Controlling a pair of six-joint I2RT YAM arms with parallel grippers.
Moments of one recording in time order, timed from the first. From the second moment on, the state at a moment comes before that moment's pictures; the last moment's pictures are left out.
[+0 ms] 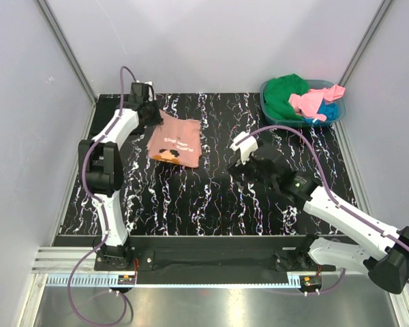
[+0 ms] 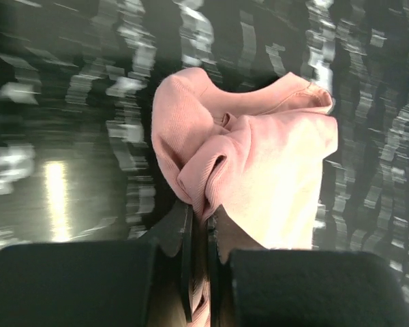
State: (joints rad) left arm -0.13 2.04 1.69 -0.46 0.14 -0.35; right arm 0.80 1.07 0.94 -0.37 0.21 -0.13
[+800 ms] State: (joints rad) left arm -0.03 2.22 2.25 -0.65 -0.15 0.08; right arm 0.80 1.14 0.91 -0.38 0.18 -0.17
